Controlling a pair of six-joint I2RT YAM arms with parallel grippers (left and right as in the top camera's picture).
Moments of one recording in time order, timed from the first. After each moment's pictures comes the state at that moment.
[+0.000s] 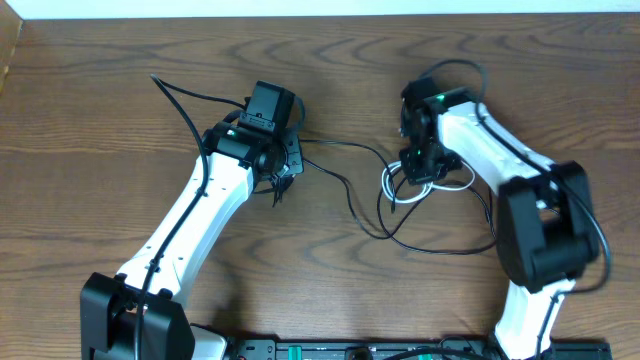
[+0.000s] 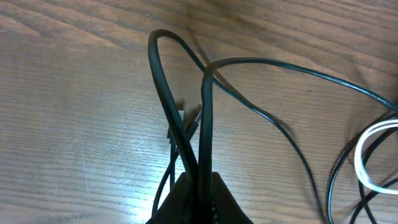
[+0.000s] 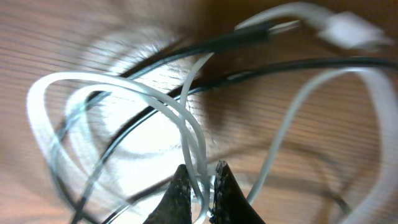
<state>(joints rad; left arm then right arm) -0.35 1.57 1.24 -0.86 -0.02 -0.48 0.32 2.00 1.47 -1.05 0.00 0.10</state>
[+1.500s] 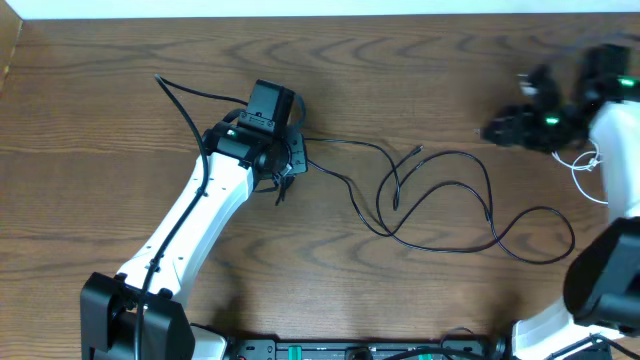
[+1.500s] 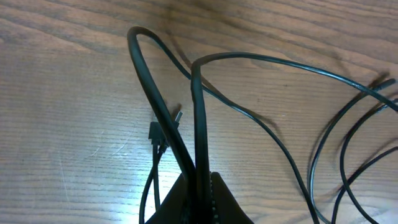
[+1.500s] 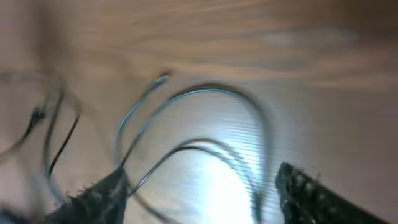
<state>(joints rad) -0.35 1.57 1.24 -0.84 0.05 -0.45 -0.19 1.79 1.50 -1.09 -0.51 -0.17</state>
